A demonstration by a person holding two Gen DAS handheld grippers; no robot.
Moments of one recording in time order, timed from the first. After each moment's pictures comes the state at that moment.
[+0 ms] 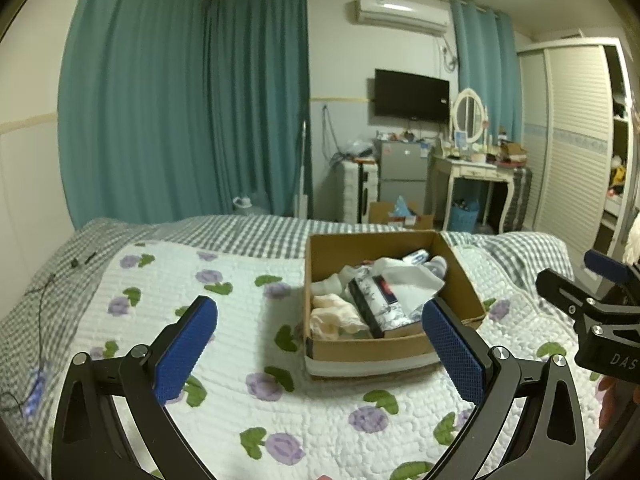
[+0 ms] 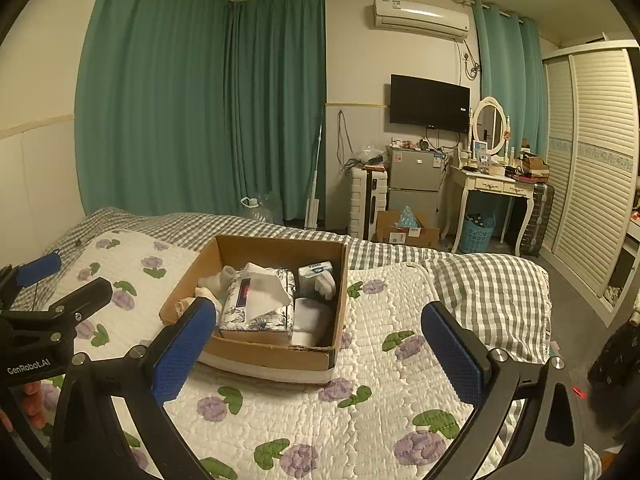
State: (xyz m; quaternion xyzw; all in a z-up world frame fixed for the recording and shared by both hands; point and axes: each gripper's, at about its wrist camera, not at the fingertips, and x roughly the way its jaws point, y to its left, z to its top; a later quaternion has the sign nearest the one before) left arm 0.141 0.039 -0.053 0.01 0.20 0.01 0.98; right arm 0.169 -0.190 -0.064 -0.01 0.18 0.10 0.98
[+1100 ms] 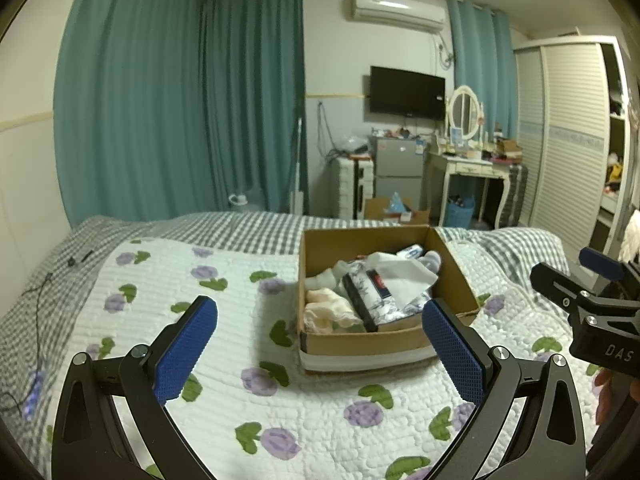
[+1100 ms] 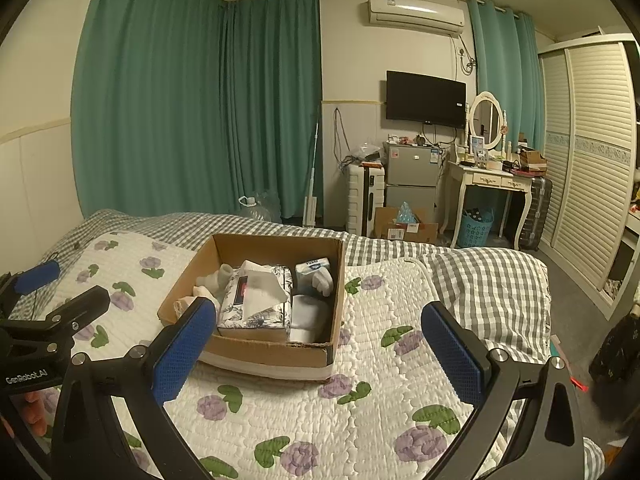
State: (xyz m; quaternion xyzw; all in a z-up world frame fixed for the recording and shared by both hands) left arm 0.138 0.034 -0.056 0.01 0.20 0.00 0.98; right arm 0.167 -0.188 -0.063 0.00 0.19 0.09 0.98
